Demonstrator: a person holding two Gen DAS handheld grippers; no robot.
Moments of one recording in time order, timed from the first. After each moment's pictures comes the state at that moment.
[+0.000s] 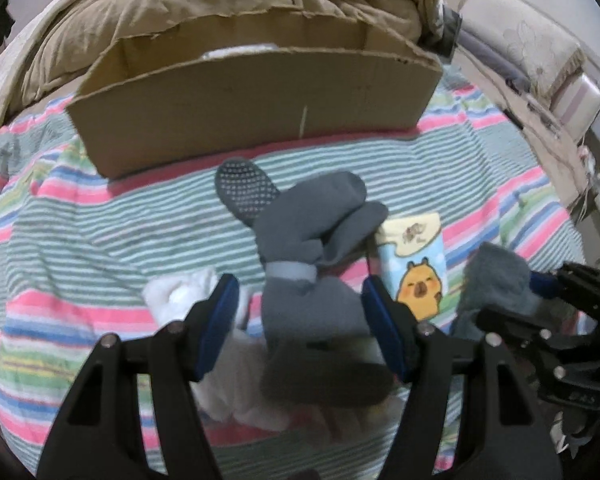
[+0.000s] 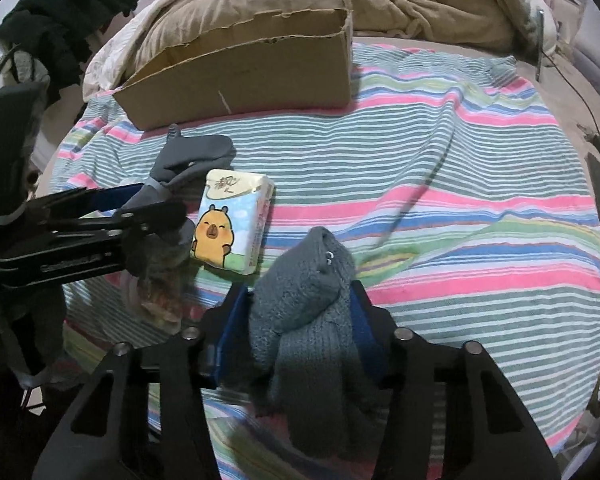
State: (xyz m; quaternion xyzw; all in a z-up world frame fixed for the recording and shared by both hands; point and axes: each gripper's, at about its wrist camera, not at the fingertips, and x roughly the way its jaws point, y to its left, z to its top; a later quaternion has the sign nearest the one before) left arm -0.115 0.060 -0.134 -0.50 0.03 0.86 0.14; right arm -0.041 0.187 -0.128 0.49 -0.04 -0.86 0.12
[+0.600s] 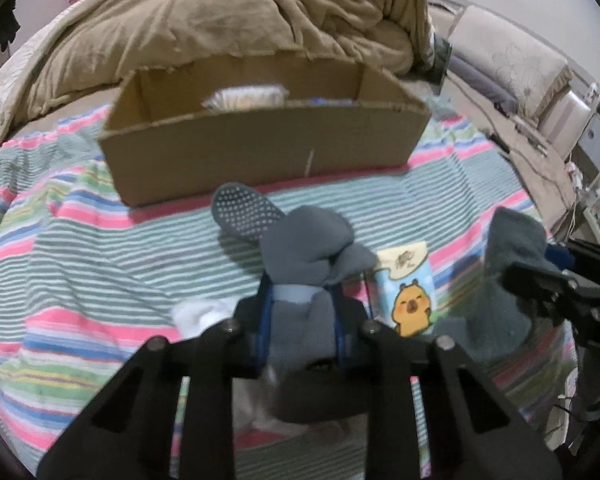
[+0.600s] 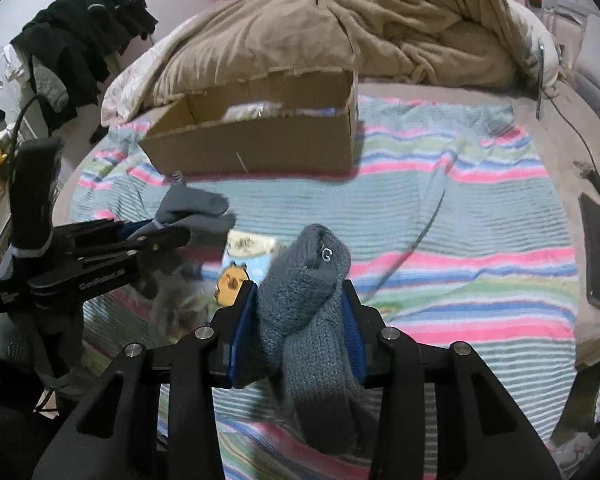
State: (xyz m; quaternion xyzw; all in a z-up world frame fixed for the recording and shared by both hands) left arm -0.104 0.036 -0.106 -0.45 -0.01 0.88 0.15; right arm -0.045 0.200 -0.080 0.43 -0.05 -0.89 0.14
